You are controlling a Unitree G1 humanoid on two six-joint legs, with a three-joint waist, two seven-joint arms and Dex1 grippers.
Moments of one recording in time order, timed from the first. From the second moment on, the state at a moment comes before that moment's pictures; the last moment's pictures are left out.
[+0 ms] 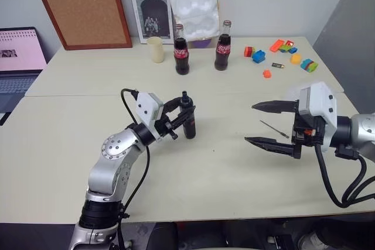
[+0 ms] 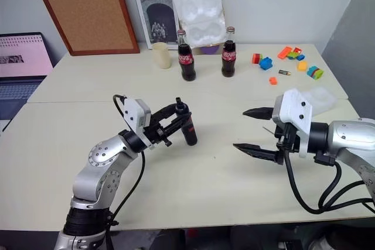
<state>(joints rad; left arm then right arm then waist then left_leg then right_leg) -0.27 0.33 0.00 -0.26 -0.35 0.30 -0.64 -0.31 -1.00 -0.18 -0.68 0.79 0.74 0.85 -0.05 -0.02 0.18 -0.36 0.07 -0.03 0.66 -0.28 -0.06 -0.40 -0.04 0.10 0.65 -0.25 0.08</state>
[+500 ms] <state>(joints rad) -0.49 0.16 -0.07 -0.09 -0.25 0.16 -0.50 -0.33 -1.15 -0.02 -0.43 0.45 0.79 0.80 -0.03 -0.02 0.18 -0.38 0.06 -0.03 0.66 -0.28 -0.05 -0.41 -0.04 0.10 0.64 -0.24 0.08</state>
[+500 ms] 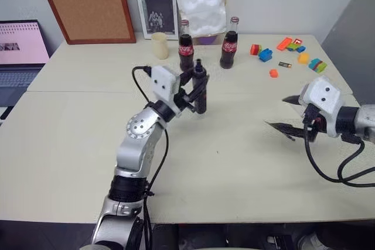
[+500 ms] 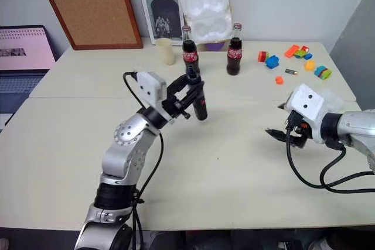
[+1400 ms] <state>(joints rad) -0.42 0.09 -0.15 -0.03 -0.19 0.06 -0.49 -0.74 -0.96 0.43 0.20 0.13 0.88 1.06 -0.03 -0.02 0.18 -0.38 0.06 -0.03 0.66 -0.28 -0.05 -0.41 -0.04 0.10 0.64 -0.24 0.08</state>
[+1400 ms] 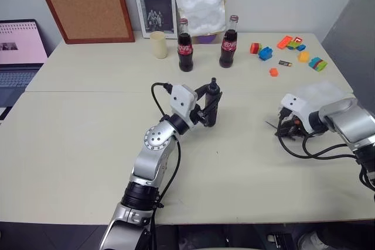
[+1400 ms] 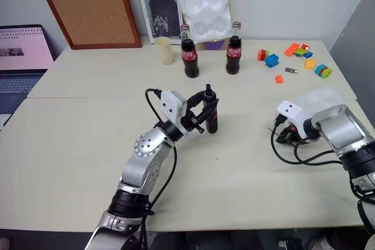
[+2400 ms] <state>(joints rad) -0.49 0.27 -0.14 -0.16 -0.44 0.35 -0.79 -0.48 -0.54 -0.36 -0.64 0.71 1.21 0.84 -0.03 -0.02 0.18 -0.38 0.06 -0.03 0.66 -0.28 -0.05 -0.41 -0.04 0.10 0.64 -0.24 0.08</state>
